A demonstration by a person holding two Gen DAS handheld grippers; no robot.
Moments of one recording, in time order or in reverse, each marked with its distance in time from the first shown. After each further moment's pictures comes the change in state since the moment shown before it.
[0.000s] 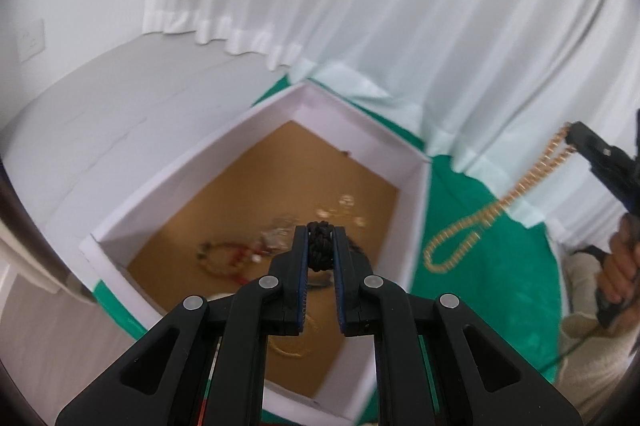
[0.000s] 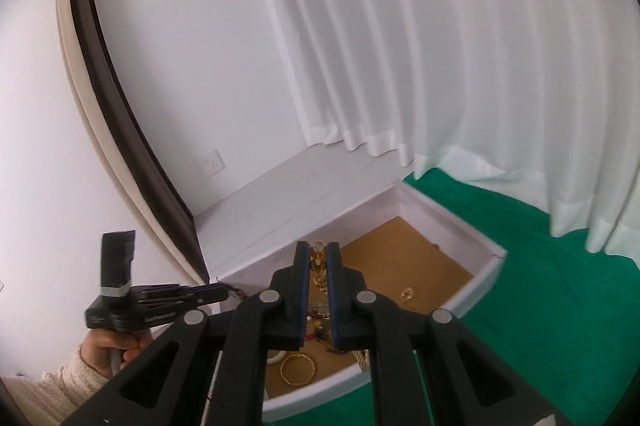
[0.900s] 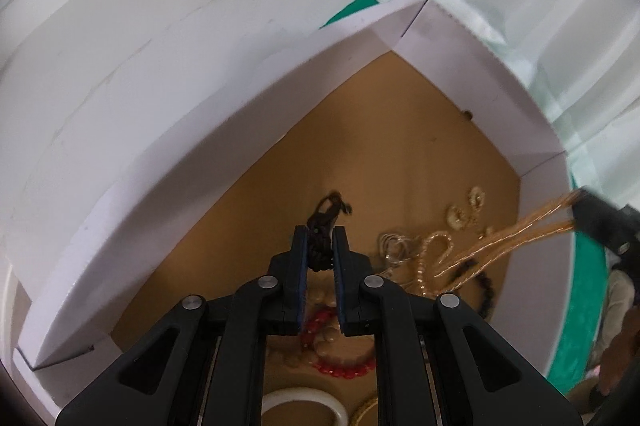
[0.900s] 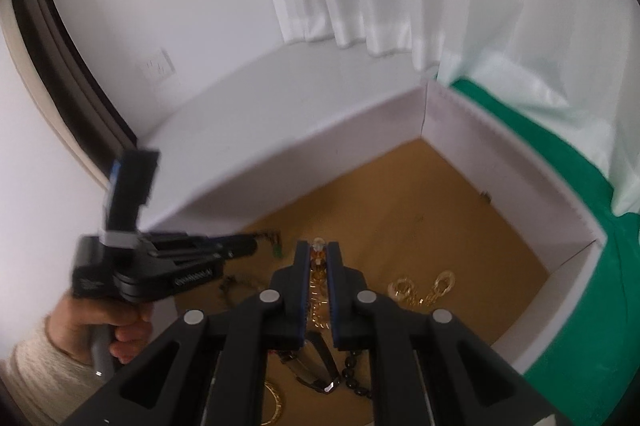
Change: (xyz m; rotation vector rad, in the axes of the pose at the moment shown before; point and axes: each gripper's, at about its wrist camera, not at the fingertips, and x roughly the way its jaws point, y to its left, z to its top) left arm 0.183 0.081 0.028 -0.080 0.268 0.168; right arm 0.246 -0.011 -0.046 -0.038 0.358 -0.085
